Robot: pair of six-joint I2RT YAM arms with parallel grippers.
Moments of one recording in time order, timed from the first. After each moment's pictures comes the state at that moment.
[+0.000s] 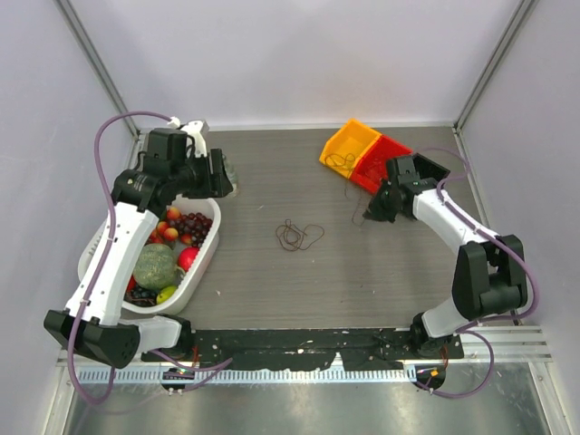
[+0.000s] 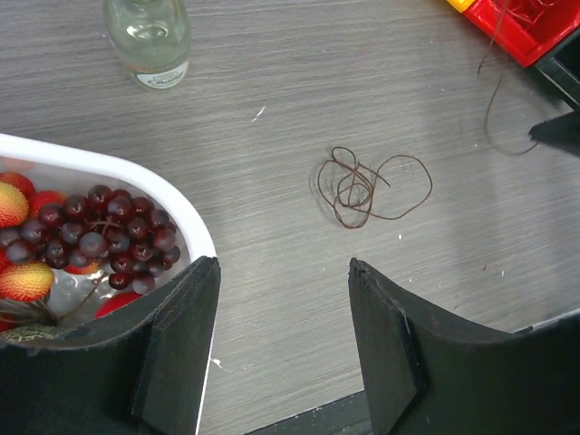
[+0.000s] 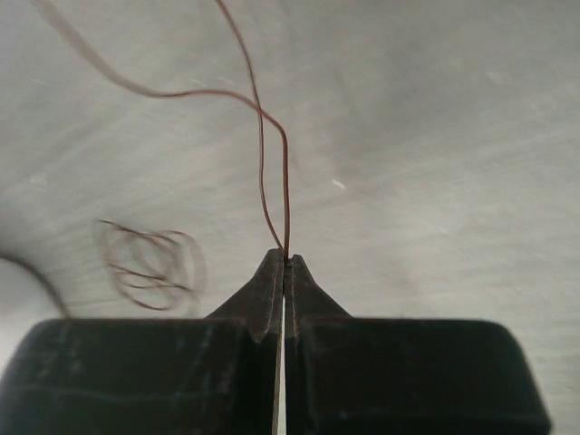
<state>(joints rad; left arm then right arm) -0.28 1.26 1.49 -0.93 0.12 -0.26 0.20 1.52 1.10 -0.54 -0.10 0.76</state>
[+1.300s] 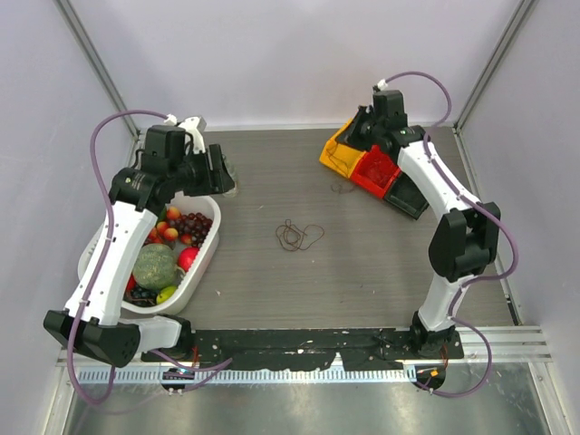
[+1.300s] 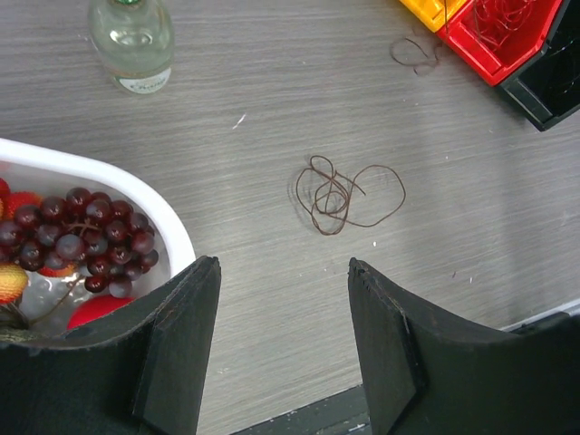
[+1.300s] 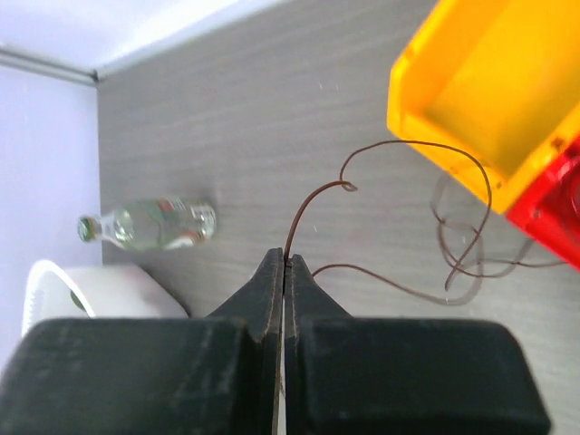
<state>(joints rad) -0.28 1.27 1.51 -0.94 0.15 -0.33 0.26 1.79 1.64 -0.44 -0.22 0.64</state>
